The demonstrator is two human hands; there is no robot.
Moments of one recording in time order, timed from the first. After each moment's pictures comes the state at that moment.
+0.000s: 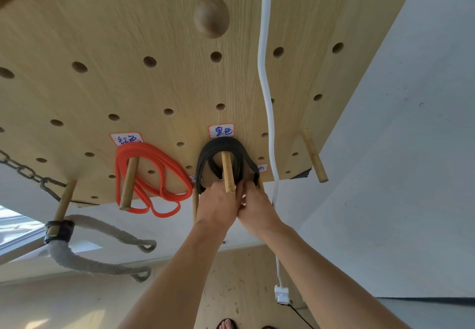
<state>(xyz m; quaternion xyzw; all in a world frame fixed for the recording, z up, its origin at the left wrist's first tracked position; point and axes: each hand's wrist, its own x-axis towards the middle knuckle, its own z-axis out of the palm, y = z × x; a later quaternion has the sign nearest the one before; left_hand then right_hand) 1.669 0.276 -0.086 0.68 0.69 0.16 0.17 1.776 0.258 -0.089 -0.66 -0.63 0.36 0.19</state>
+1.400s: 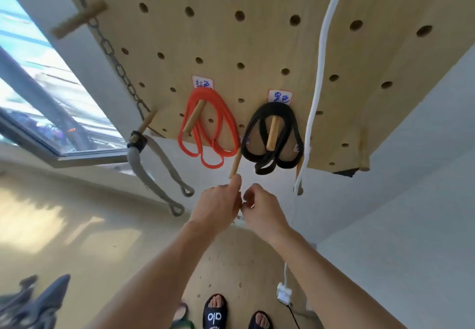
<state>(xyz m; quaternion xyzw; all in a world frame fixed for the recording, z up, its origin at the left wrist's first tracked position) 1.630 0.159 -0.091 0.67 0.73 0.06 0.12 1.759 0.185 -0.081 -0.56 -0.70 0.43 0.10</state>
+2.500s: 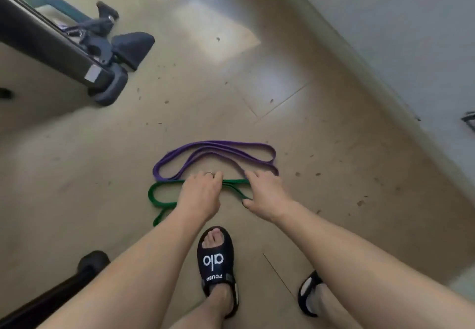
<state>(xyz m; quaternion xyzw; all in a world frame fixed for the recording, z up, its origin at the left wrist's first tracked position) 1.382 -0.312 -0.735 0.39 0.85 -0.15 0.32 1.474 -0.164 -0.737 -0.17 -0.90 0.25 -0.32</state>
